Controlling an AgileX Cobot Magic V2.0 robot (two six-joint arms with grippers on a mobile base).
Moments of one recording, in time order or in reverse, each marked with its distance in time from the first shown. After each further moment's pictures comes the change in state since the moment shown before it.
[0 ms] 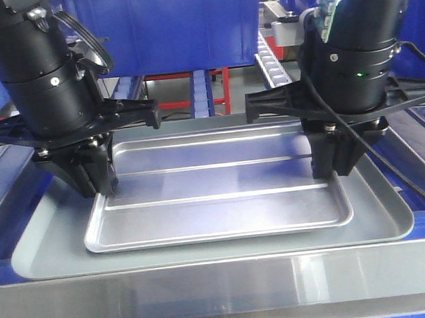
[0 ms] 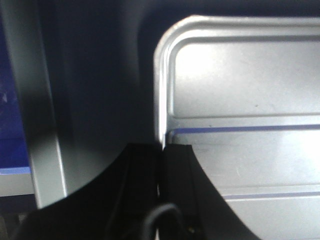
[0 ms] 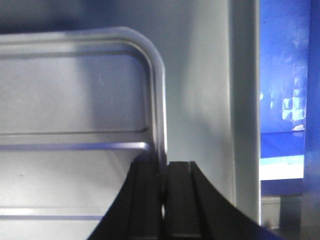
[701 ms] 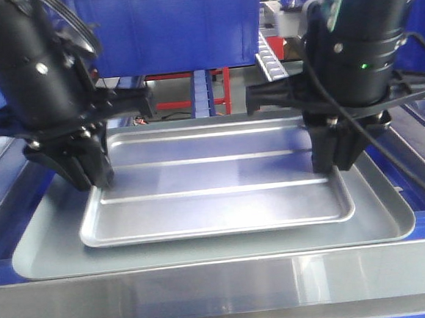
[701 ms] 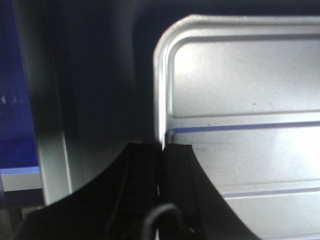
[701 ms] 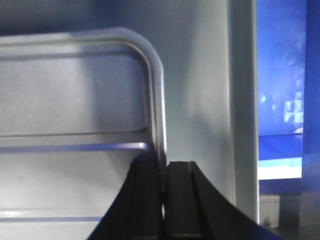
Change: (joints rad) left arm -0.002 -0.023 0.013 -0.004 0.000 -0.002; right arm 0.002 -0.009 0.004 0.002 0.000 0.002
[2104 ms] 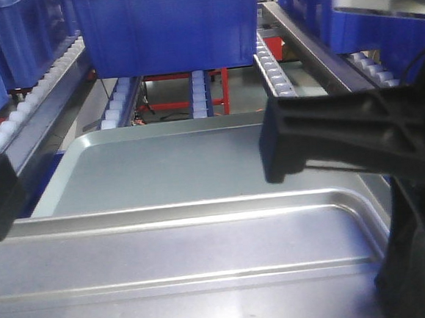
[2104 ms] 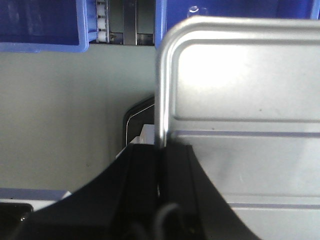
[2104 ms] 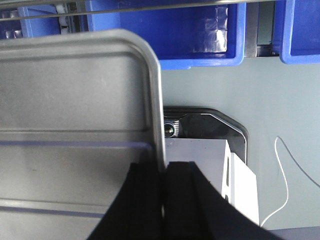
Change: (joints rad) left arm -0.582 -0.534 0.379 0.186 0.423 -0.728; right arm 0.553 -0.501 0.358 0.036 0.173 0.481
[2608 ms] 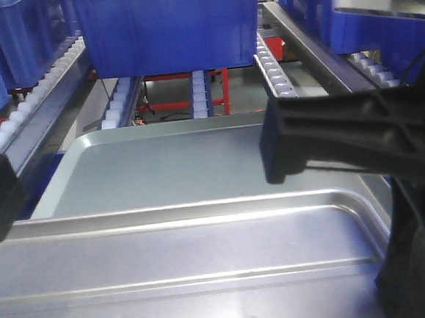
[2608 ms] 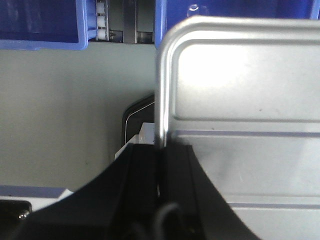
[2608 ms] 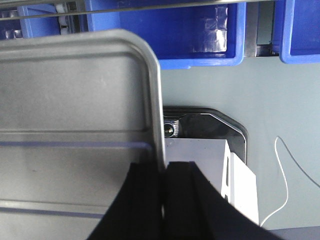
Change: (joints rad) left arm 0.000 0.000 0.000 -0.006 0.000 -0.003; right arm 0.000 0.000 0.000 0.000 0.000 0.000
